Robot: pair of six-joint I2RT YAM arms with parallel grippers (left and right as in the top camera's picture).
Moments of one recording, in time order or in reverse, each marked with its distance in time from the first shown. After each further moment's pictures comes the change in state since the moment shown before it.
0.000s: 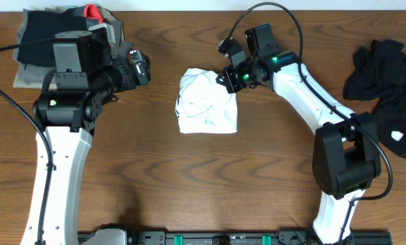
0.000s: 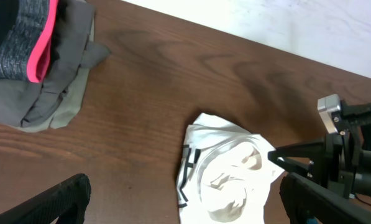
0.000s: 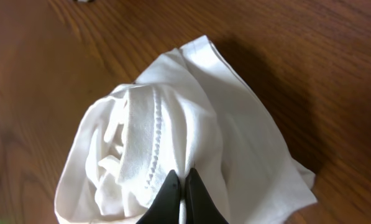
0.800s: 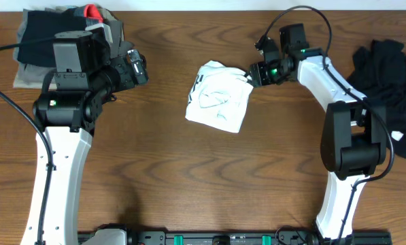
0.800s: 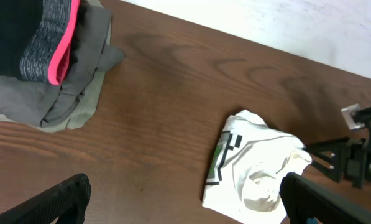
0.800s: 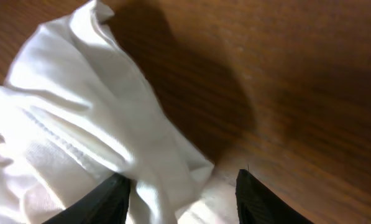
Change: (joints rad) left arm 0.000 0.000 0.000 0.000 -0.053 0.000; right arm -0.198 0.122 0.059 -0.084 0.042 0.041
